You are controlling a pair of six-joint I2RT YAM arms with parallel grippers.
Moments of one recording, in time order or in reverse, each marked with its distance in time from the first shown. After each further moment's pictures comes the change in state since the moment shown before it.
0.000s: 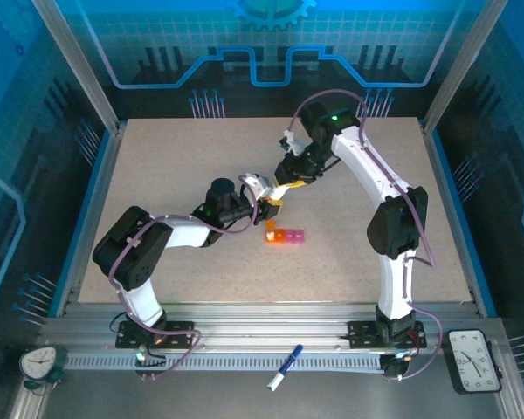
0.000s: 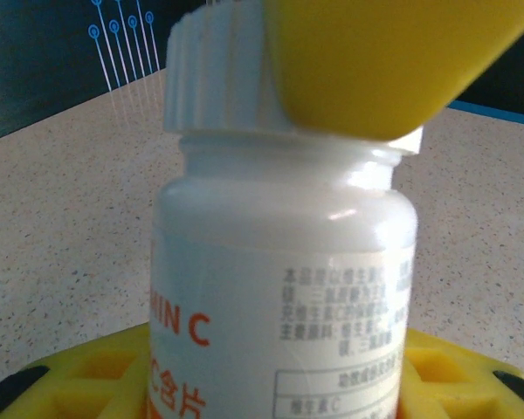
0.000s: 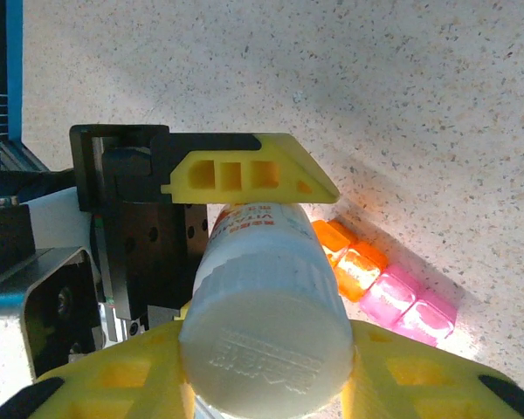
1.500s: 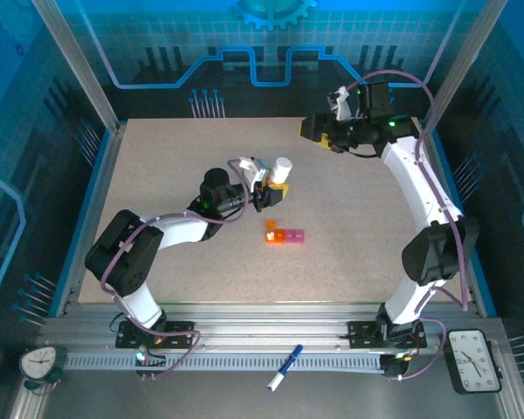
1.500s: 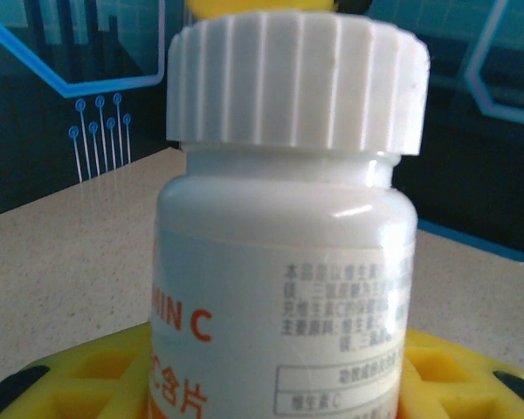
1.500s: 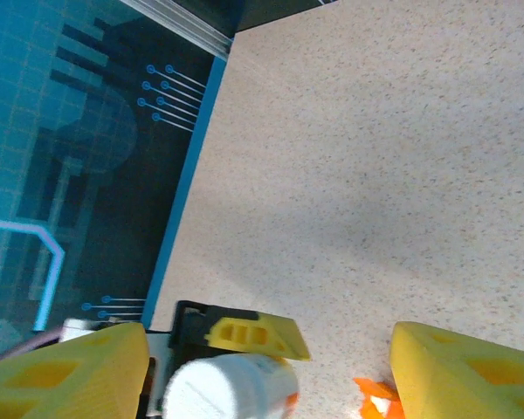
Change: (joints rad) left arm 0.012 -0.059 0.077 0.093 0.104 -0.227; right arm -0.214 -0.332 -0.276 0.575 -0.126 0.338
